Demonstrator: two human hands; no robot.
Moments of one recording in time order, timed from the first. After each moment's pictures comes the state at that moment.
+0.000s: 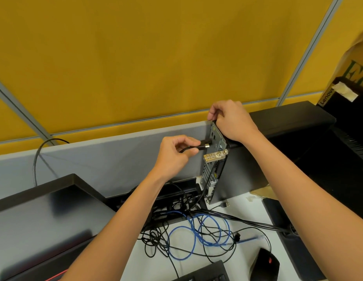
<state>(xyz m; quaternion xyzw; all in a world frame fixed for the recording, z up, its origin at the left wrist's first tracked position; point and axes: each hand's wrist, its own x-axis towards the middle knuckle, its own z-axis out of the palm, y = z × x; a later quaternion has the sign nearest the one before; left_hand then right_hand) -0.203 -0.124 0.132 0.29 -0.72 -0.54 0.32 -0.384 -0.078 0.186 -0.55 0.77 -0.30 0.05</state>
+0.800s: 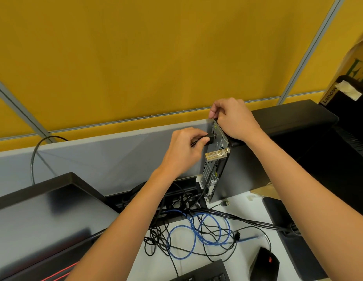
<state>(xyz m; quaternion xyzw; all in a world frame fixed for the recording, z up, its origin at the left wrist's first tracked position) -0.225 -0.122 0.136 0.26 -0.84 -0.32 0.35 -0.382 -0.078 0.188 -0.55 0.78 -0.30 0.04</state>
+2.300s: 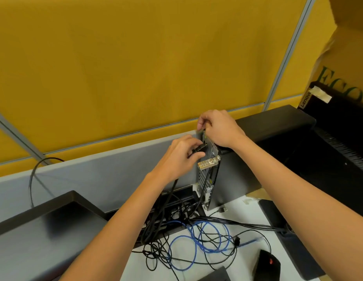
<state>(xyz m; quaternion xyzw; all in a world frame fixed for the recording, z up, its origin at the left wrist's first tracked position) -0.227 -0.137 0.142 0.17 -0.92 -0.25 0.25 -0.380 -0.078 0.189 -0.55 0.79 -0.27 0.06</state>
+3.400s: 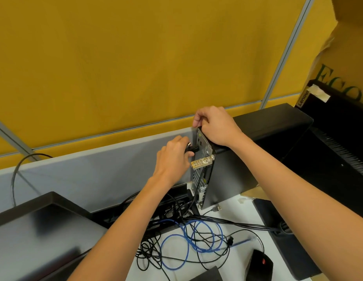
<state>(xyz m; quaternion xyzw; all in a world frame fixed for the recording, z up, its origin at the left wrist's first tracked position) -0.236 -0.124 0.131 0.31 -0.91 -0.17 0.21 -0.386 -0.076 0.188 -0.56 0.78 -0.29 0.06</state>
